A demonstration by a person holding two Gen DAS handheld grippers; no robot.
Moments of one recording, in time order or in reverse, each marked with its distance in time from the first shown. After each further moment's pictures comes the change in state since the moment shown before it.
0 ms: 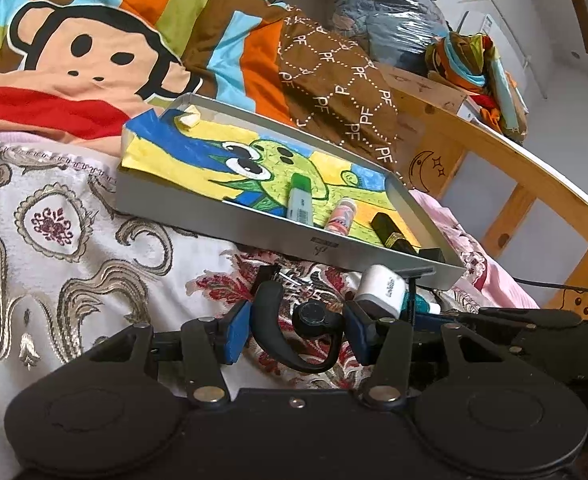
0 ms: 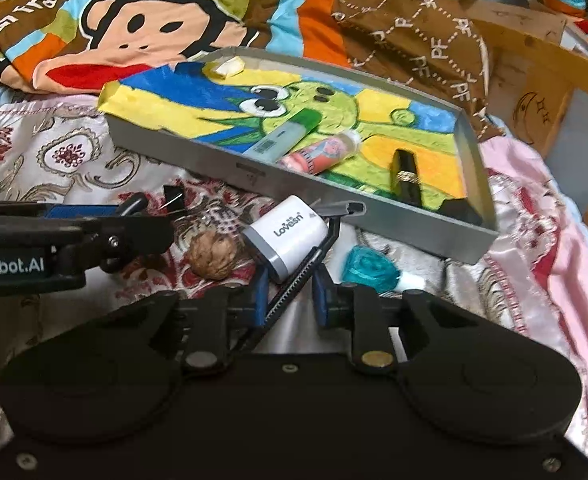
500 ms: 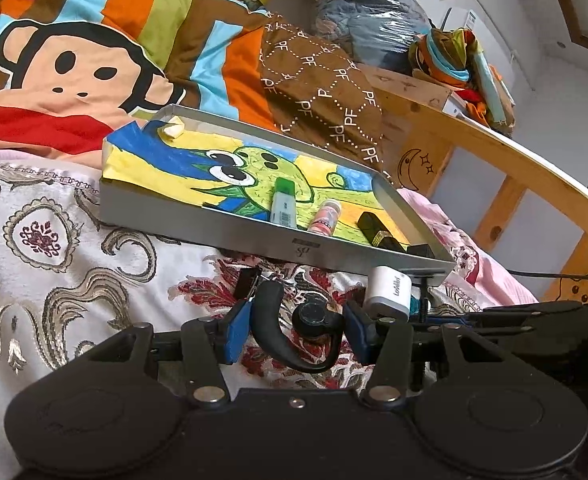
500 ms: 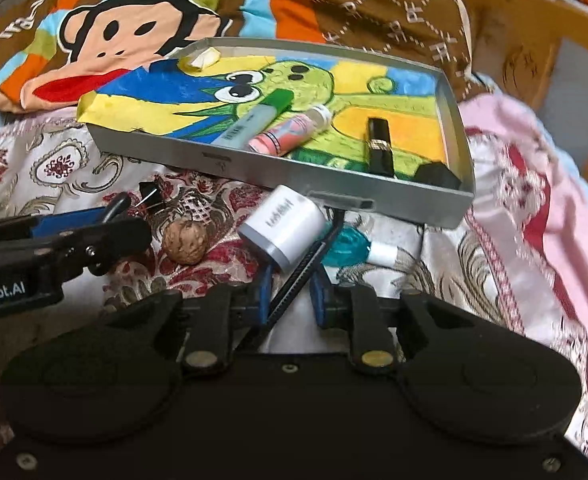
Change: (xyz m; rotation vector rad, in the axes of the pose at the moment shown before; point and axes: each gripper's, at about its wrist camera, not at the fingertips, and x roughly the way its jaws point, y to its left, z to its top) left arm 0.000 -0.011 -0.005 0.053 -0.019 -0.010; right arm -0.003 -0.046 -0.003 0.126 0.086 0.050
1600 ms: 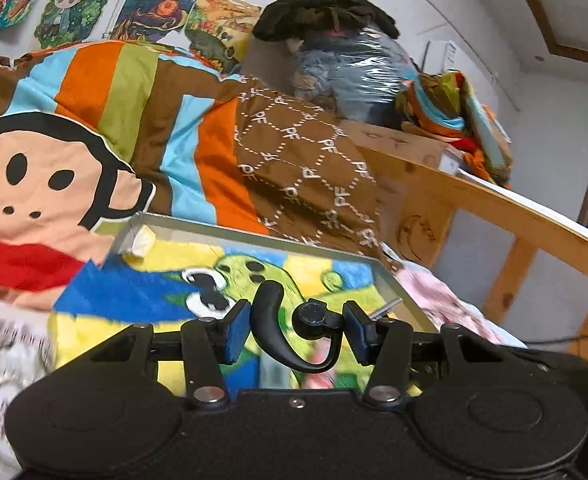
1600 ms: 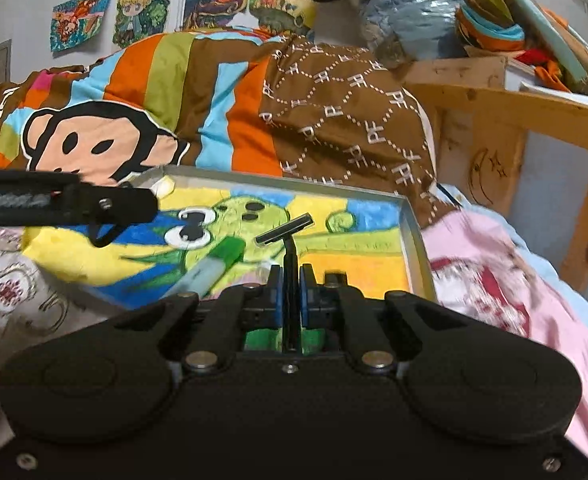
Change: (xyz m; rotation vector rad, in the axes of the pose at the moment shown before) left arm 0.051 -0.008 0.094 0.090 -0.154 0.000; right arm 0.017 -0.014 0.047 0.012 -0.390 -0.101
